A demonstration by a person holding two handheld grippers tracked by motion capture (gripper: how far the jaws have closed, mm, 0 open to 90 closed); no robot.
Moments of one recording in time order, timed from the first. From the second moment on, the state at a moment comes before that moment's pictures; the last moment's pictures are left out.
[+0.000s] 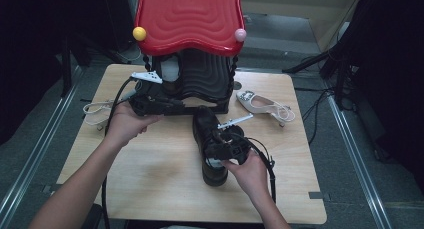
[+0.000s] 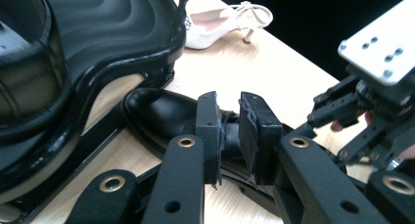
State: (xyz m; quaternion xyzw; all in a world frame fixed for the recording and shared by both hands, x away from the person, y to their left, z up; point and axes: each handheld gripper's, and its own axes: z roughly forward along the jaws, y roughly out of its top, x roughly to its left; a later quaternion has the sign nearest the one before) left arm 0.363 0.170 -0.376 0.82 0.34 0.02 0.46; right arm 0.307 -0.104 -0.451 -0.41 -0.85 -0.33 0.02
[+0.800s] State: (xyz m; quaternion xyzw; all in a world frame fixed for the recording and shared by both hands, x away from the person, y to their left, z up) left arm 0.385 0.176 -0.309 0.82 0.33 0.06 0.47; right arm 0.315 -0.087 -0.447 -0.42 -0.85 -0.31 0.04
